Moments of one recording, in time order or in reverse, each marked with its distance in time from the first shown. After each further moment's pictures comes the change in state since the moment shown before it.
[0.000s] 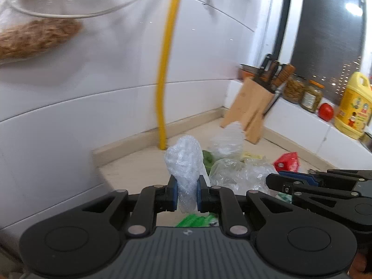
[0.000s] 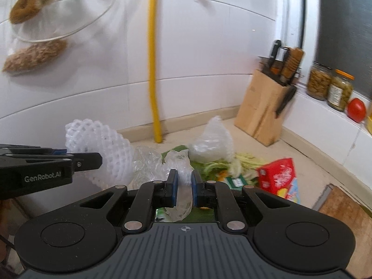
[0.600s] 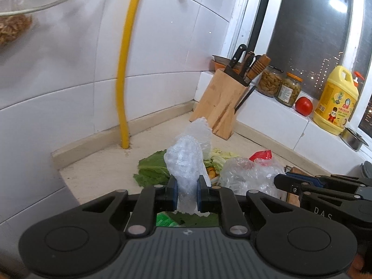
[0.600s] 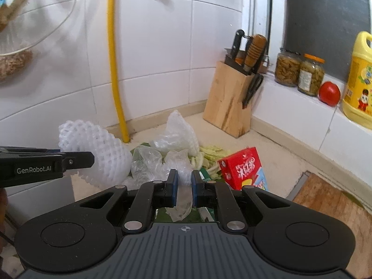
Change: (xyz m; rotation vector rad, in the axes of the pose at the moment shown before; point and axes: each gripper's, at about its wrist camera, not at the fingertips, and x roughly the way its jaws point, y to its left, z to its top) left arm 0.032 -0.037 0.014 0.020 0.046 -0.141; right arm -0.007 -0.052 -0.009 0.084 -0.004 -0.116
